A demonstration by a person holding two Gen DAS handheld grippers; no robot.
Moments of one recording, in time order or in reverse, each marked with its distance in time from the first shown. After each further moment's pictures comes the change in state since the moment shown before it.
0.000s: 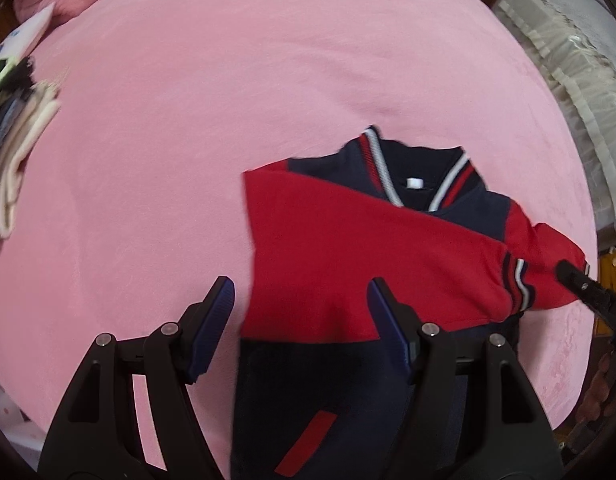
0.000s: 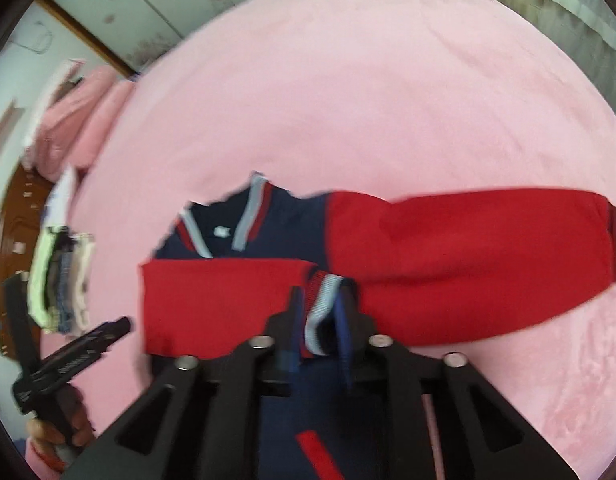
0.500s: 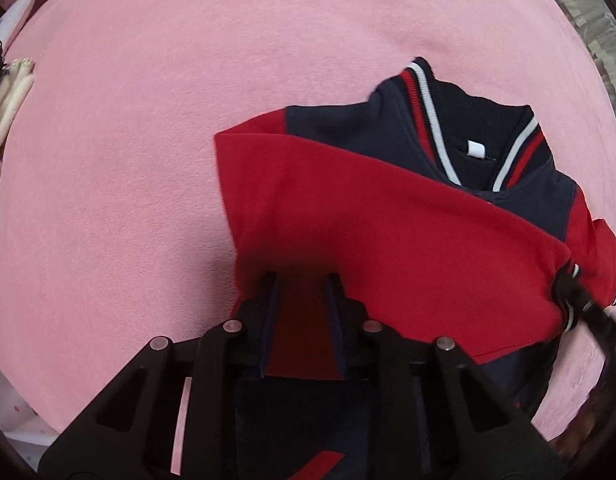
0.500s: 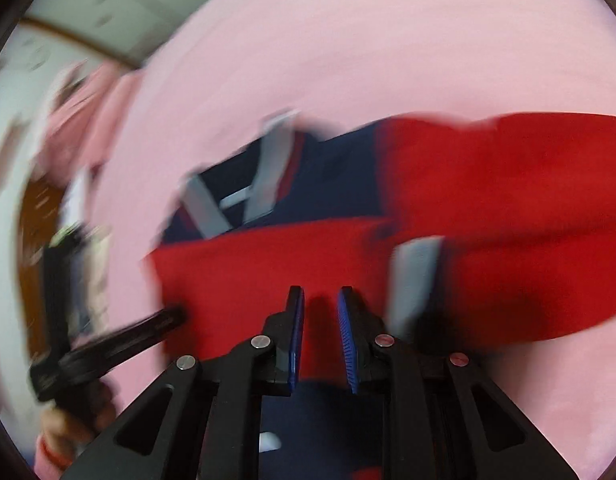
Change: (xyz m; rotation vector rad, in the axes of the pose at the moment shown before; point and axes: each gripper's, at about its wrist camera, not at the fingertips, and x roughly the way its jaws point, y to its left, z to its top) left arm 0.076 -0.002 0.015 -0.013 0.202 0.099; right arm 0.080 -0.013 -0.011 0.121 0.081 0.003
